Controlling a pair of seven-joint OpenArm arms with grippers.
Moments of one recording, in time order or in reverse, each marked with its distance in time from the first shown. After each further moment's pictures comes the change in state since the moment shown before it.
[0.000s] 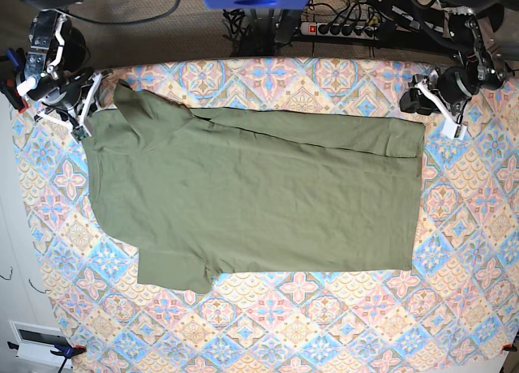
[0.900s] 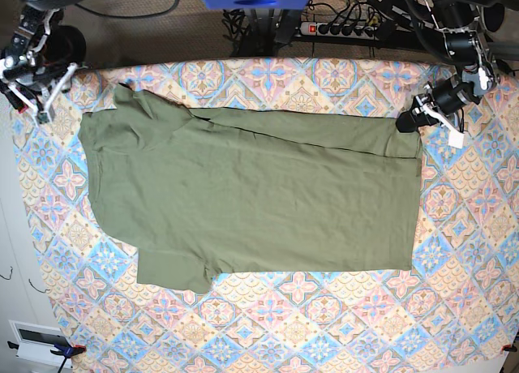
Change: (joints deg) left arm -8.5 1.2 -0.2 -17.6 -17.0 0.0 2.4; right arm -1.7 -5.2 17.3 0.7 0.0 -0.3 -8.6
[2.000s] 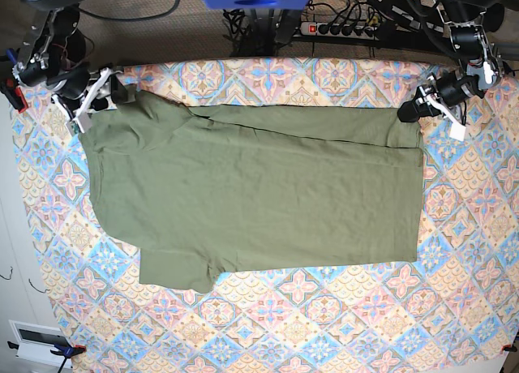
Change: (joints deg) left arm 2.7 -2.7 0.7 0.1 -2.3 -0.6 1.5; right arm 0.1 -0.1 -9.9 -1.2 27.6 0.0 -0.7
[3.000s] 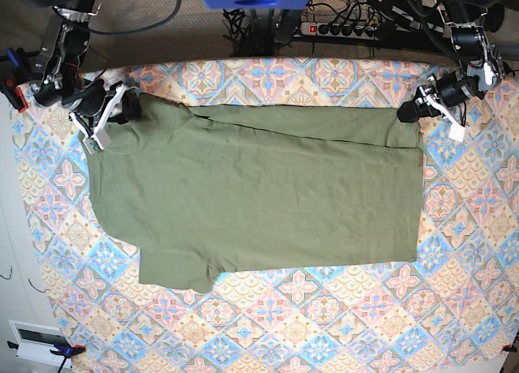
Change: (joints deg) left arm -0.2 -0.5 1.4 0.0 0.0 0.0 -0.2; right arm 6.6 -0.3 -7.3 -5.5 -3.2 0.0 0.6
